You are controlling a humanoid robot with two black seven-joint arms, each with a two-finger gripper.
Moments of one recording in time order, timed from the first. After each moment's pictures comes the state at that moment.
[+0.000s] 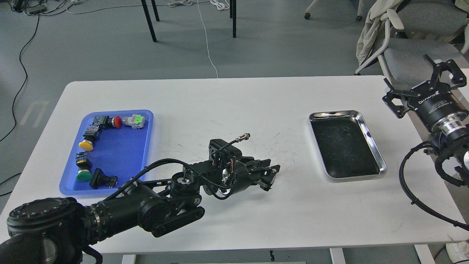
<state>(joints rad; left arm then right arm) -0.75 -0.04 -0.20 -0.91 1.78 0.03 -0.12 0.38 -0.60 1.15 1.06 0.25 0.34 0.02</state>
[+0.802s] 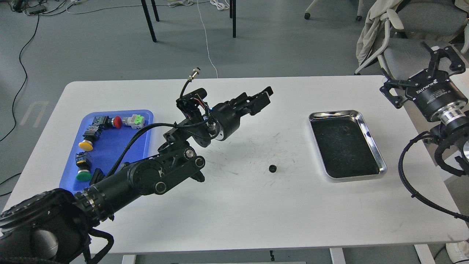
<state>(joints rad) -0.80 -0.04 -0.63 -0.87 1.46 0.18 -0.13 0.45 -0.62 1.11 1.12 0.17 0.32 0.01</state>
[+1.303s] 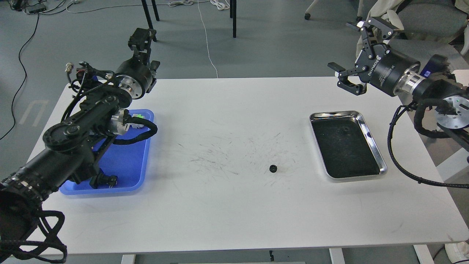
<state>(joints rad) -0.82 0.31 -0.80 -0.85 0.45 0.15 -0.12 1.03 -0.74 0.37 1.22 0.01 0.25 -0.03</state>
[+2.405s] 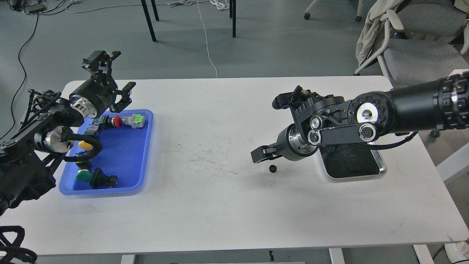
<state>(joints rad) -0.74 0.41 -0.79 -0.66 0.31 -0.36 -0.18 1.68 -0.11 -0.77 1.29 -0.40 0.23 -0.22</state>
